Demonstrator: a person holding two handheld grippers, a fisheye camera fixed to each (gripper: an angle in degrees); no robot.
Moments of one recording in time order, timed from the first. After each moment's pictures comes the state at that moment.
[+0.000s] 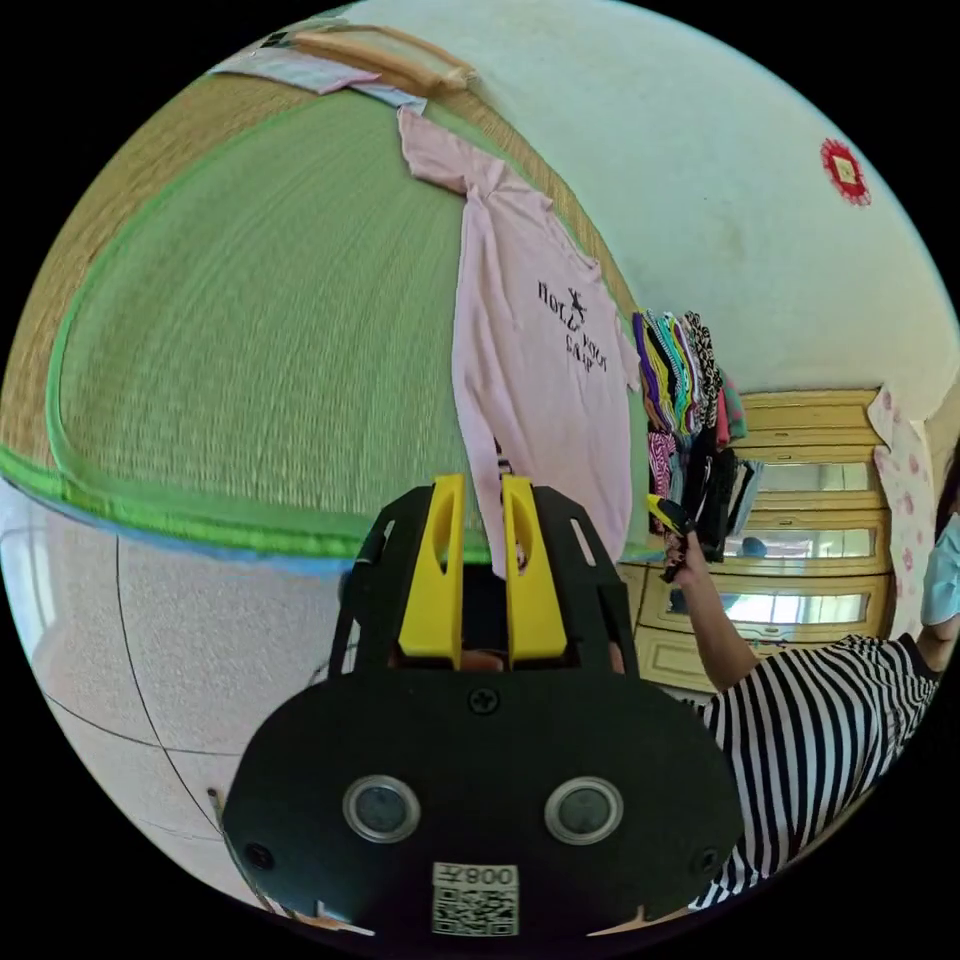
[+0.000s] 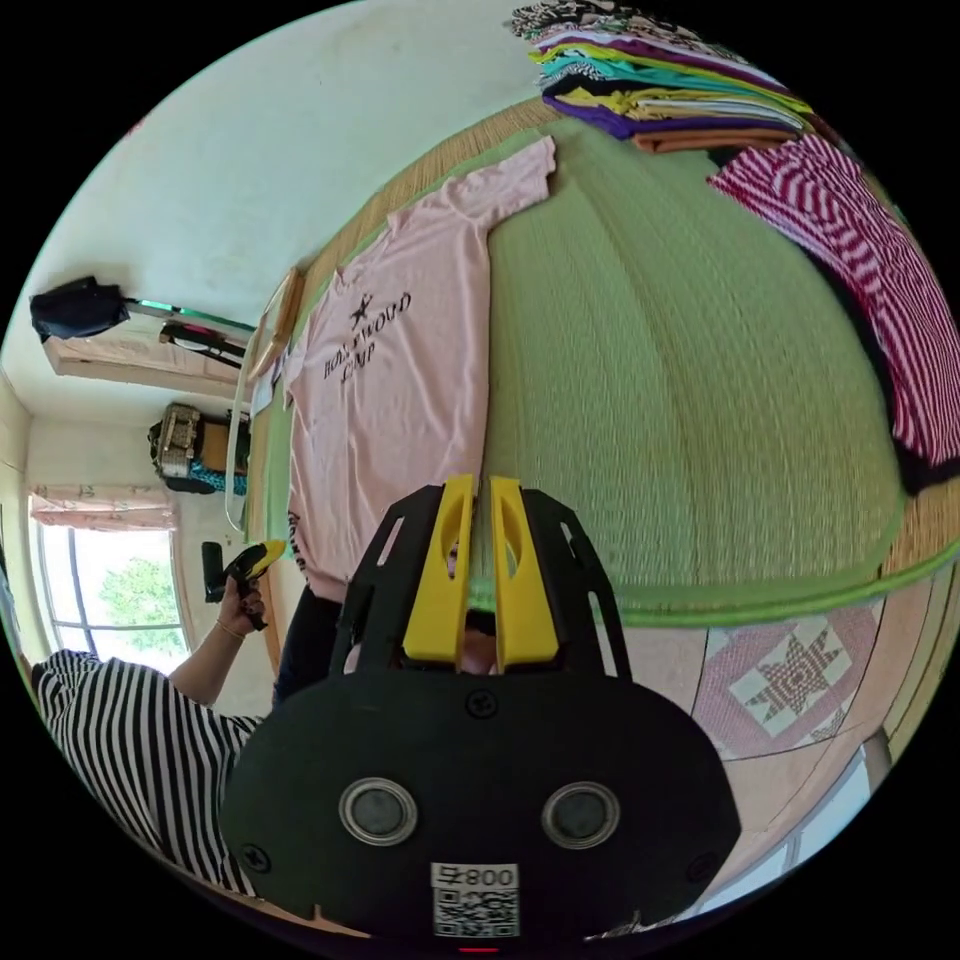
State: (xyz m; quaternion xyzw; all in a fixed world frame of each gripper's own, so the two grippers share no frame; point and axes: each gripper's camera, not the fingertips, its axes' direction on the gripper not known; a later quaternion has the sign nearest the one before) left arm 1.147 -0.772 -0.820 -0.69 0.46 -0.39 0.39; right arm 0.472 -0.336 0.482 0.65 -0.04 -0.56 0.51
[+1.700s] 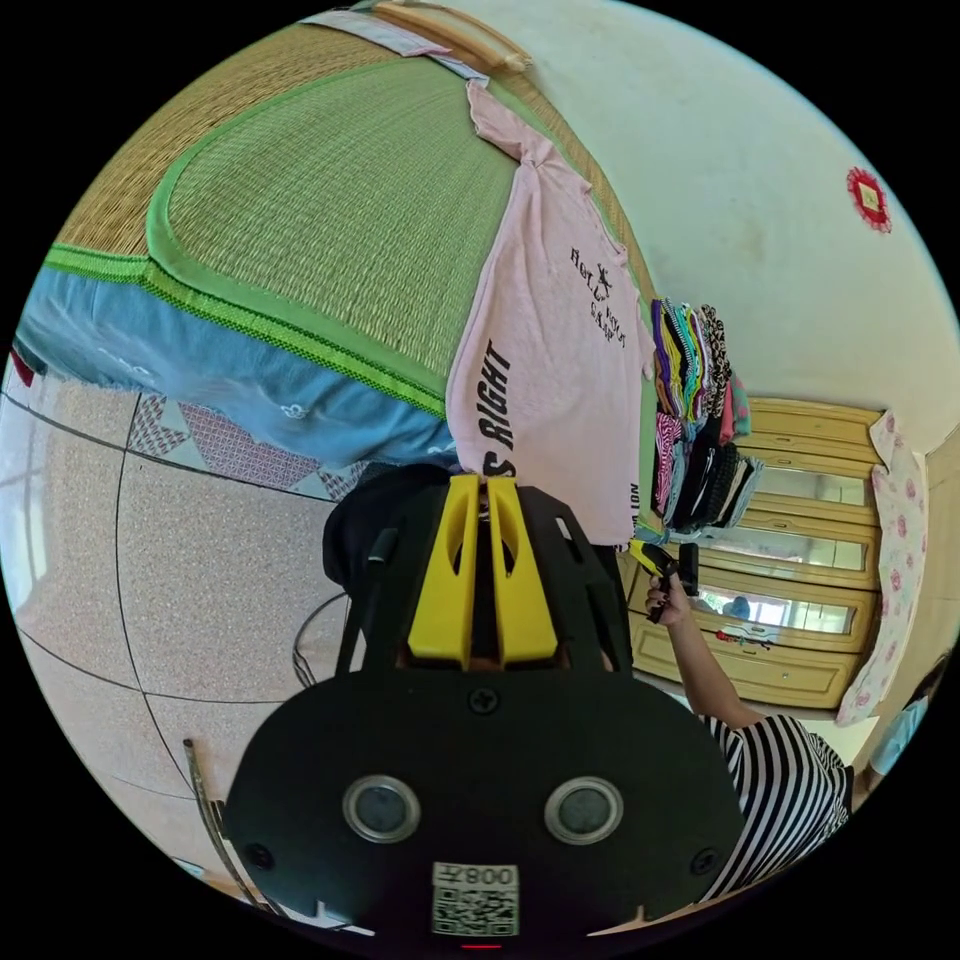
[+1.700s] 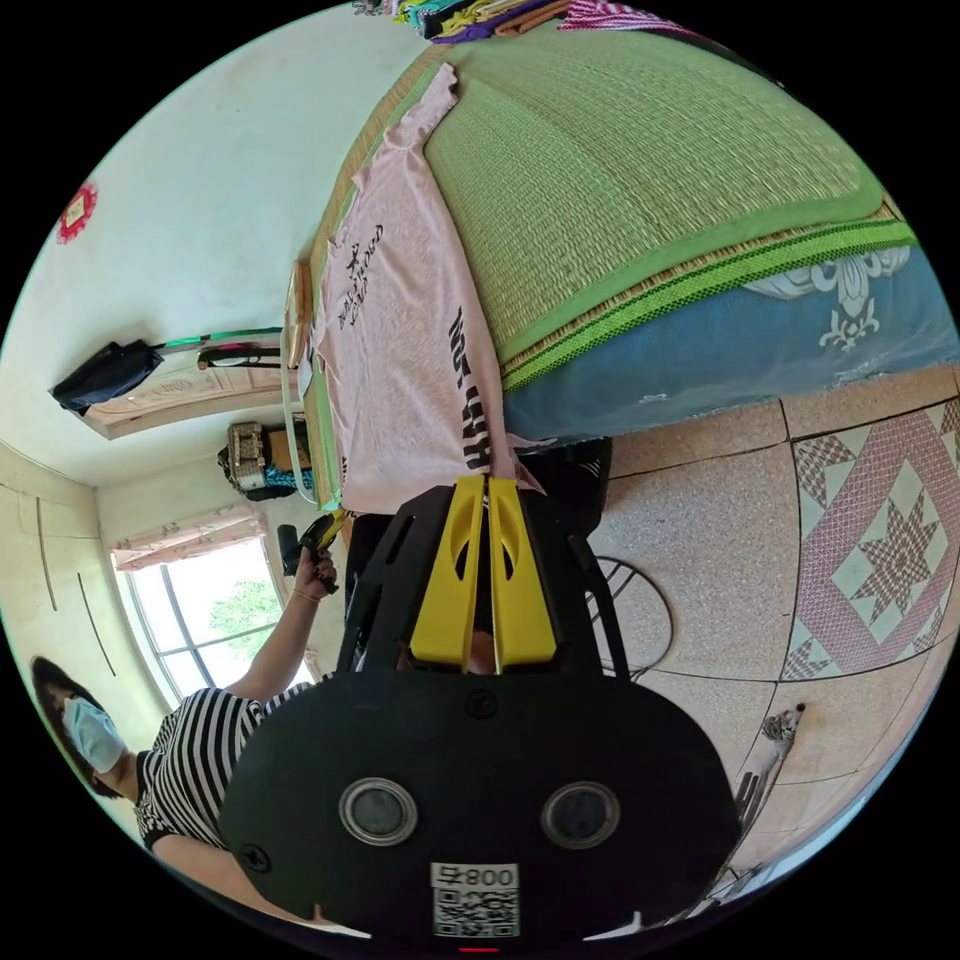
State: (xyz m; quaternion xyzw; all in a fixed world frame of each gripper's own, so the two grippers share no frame) left arm 0.982 -0.803 -0.981 -0.72 0.44 -0.40 0.35; right arm 0.627 -0.484 0.534 0.52 -0.12 -0.58 0.61
